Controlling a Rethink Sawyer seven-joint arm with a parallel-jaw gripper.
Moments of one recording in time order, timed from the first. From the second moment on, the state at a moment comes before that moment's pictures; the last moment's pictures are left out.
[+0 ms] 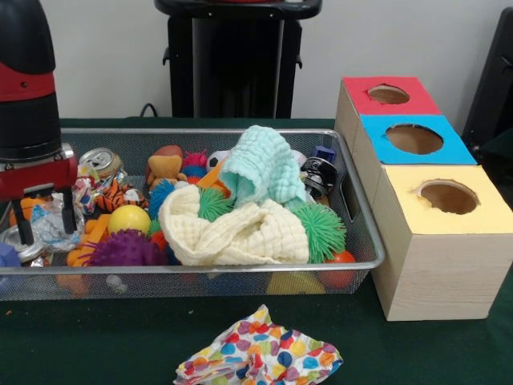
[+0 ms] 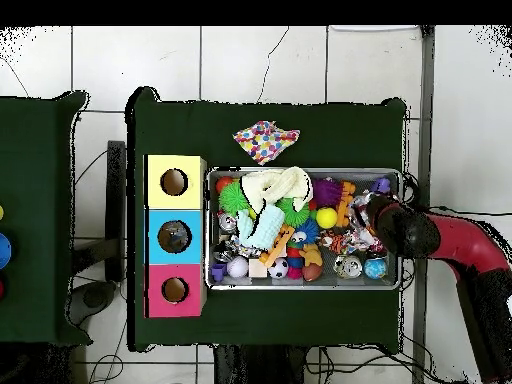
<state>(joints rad) -1.08 -0.40 0.66 1.48 -0.80 0.58 1.04</state>
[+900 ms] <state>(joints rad) -1.10 -0.44 0.63 1.62 -0.80 0.50 1.04</state>
